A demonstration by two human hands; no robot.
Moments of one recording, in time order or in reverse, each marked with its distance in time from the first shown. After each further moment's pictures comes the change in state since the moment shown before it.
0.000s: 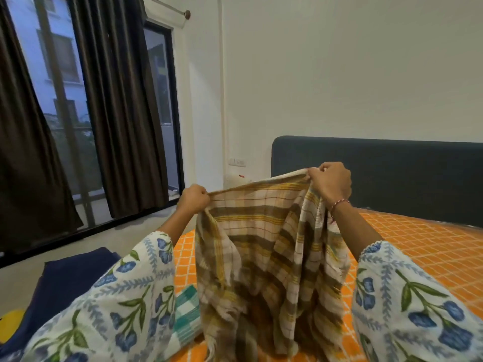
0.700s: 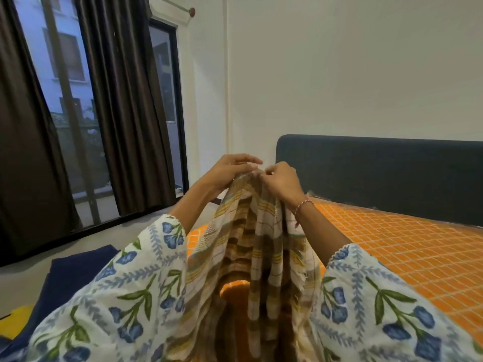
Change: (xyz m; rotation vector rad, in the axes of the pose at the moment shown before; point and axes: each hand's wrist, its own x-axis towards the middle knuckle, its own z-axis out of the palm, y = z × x) left_hand -0.026 0.074 -0.028 -0.615 -0.302 0.368; right_hand -0.053 -0.067 0.048 0.054 -0.443 -0.279
